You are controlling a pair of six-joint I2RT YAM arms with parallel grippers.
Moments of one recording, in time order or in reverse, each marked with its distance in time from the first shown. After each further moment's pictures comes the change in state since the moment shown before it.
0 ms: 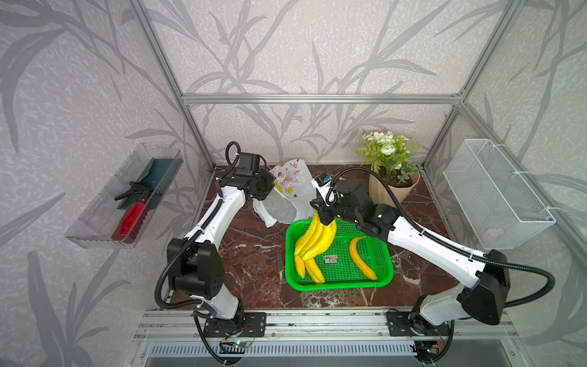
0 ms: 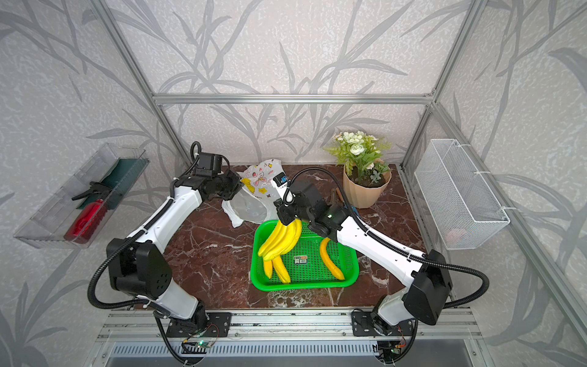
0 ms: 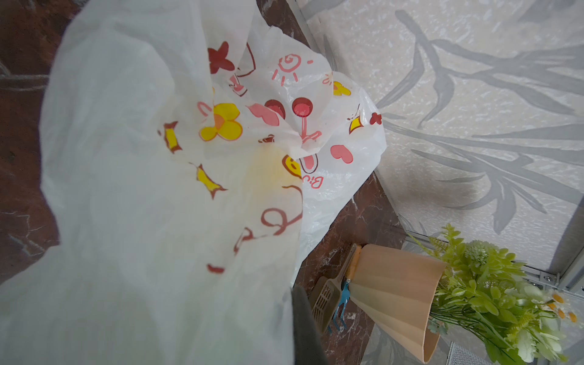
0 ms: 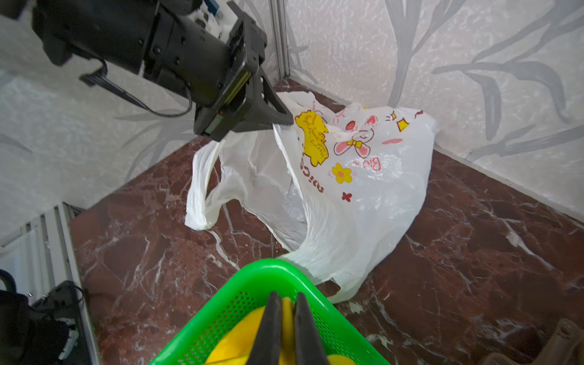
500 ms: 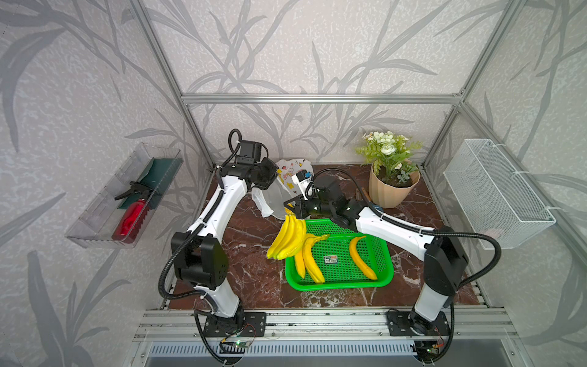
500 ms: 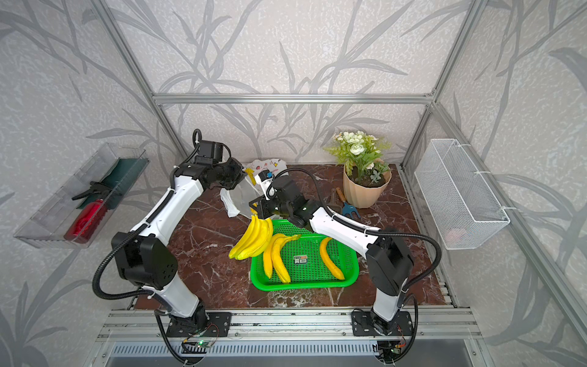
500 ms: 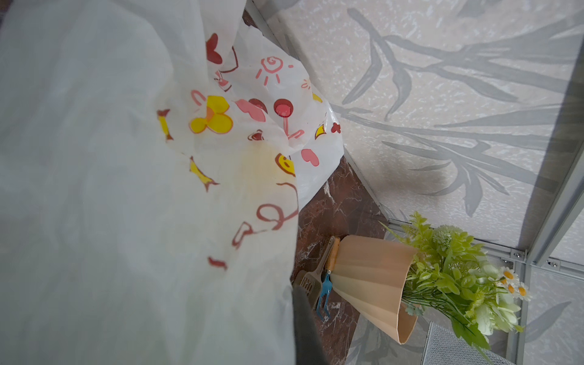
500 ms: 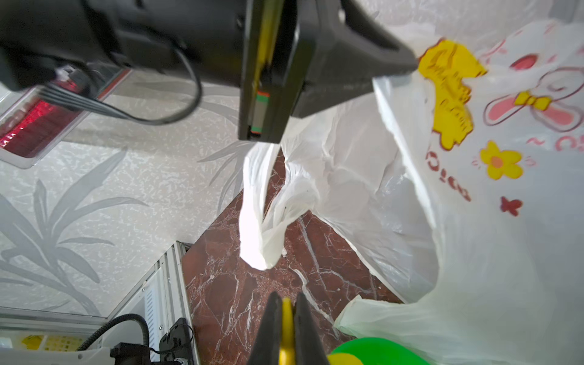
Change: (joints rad) left arm -0.018 0.082 0.207 -0.089 0.041 0.039; right arm 0.005 0.320 0.121 0.241 -0.277 0.327
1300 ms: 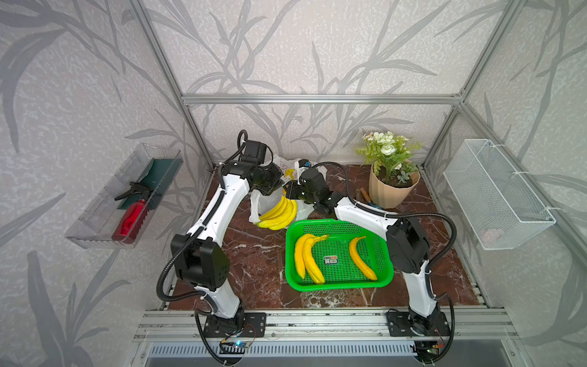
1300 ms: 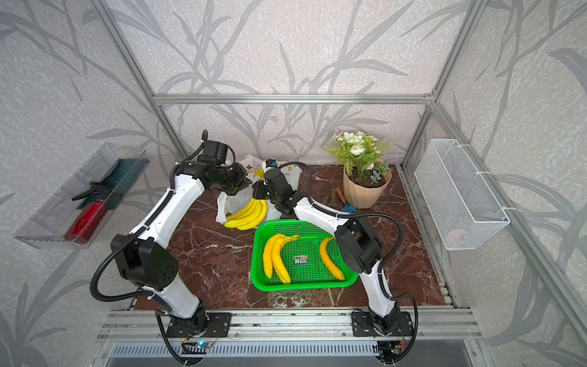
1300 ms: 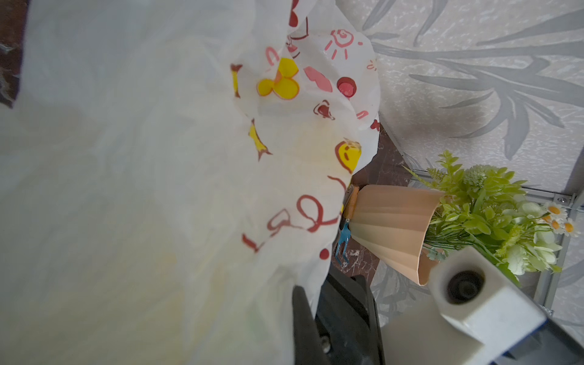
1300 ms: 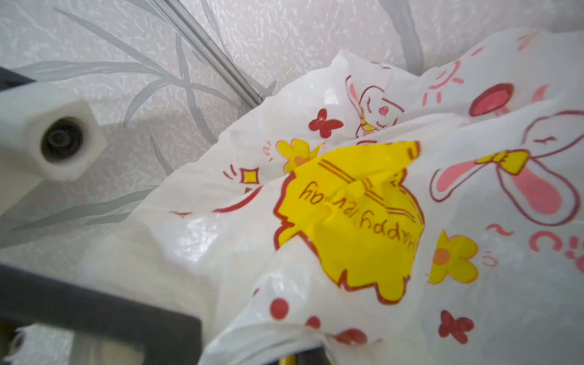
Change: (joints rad) left arm -0.038 -0.008 0.067 -0.213 0.077 0.079; right arm -0.053 0.285 0.266 0.089 0.320 0.193
